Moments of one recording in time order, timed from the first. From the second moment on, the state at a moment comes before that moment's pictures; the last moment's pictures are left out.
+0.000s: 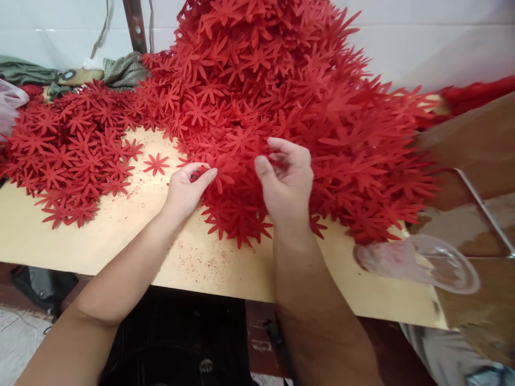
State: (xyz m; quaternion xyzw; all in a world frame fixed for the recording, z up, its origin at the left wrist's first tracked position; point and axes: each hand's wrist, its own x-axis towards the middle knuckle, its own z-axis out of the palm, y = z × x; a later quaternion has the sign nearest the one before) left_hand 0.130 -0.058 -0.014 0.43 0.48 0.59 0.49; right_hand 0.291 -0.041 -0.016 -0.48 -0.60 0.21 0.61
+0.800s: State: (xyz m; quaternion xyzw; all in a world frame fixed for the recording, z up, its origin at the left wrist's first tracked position) left_hand 0.138 -0.066 -0.016 0.47 0.41 0.52 0.59; right_hand 0.272 -0.046 -0.021 -0.40 -0.52 0.48 0.58
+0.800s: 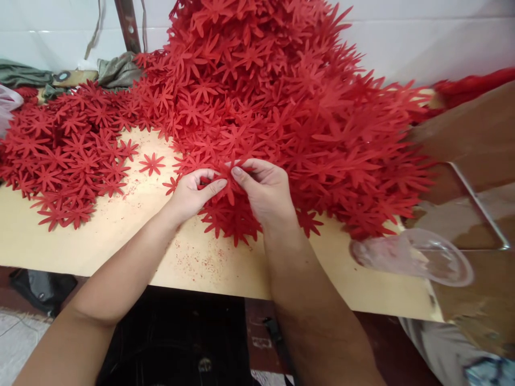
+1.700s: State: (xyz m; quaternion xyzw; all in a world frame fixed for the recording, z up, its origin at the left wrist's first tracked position) left_hand 0.138 -0.062 -0.017 0.48 0.44 0.54 0.54; right_hand 0.269 -0.048 -0.013 -0.39 -0.58 0.49 0.52
